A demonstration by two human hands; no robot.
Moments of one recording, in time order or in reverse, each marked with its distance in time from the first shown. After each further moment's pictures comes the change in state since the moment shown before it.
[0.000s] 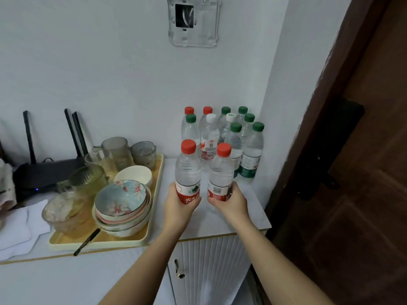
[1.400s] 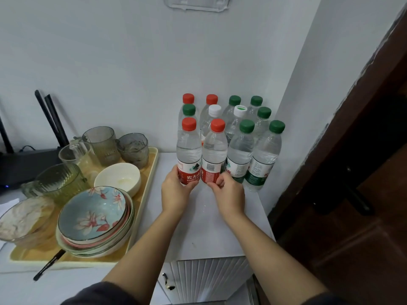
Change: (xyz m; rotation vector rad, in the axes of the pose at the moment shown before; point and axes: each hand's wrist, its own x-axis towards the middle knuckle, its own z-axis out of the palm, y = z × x) left_hand 0.100 -0.028 0.048 0.198 0.124 0.019; right_hand 0.097 0.031 0.033 -0.320 0.114 -0.186
